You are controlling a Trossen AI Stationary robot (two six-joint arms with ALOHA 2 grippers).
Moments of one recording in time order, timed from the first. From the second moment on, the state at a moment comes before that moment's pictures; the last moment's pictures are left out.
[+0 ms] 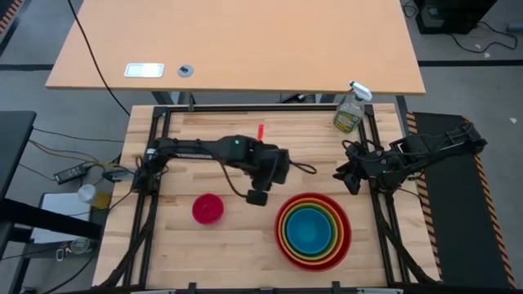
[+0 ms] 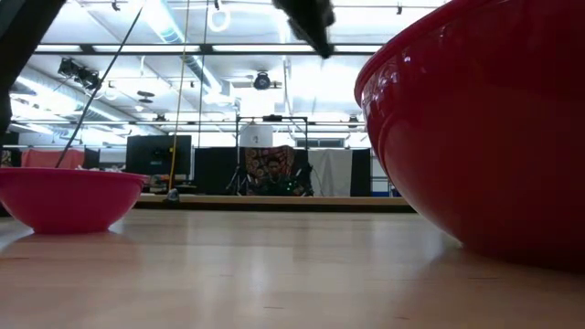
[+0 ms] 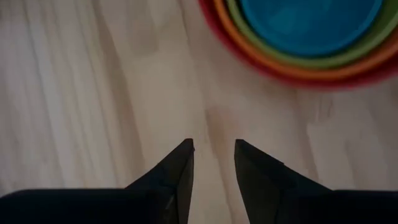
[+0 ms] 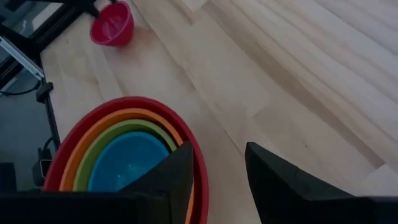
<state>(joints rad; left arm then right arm) -0.09 2.02 2.15 -1.26 -0.05 0.18 0.30 0.81 0.94 -1.00 0.27 0.91</state>
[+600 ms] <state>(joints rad) -0.09 1.23 1.02 -0.92 -0.05 -0.27 0.27 0.88 0.94 -0.96 0.29 0.82</state>
